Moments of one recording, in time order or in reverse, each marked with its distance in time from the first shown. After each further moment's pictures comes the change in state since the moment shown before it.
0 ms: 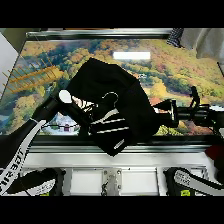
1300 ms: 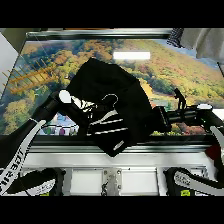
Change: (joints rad) left arm 0.001 0.000 -0.002 0.021 -0.010 -0.002; right arm 0.164 -0.033 -0.011 -0.057 0.026 0.148
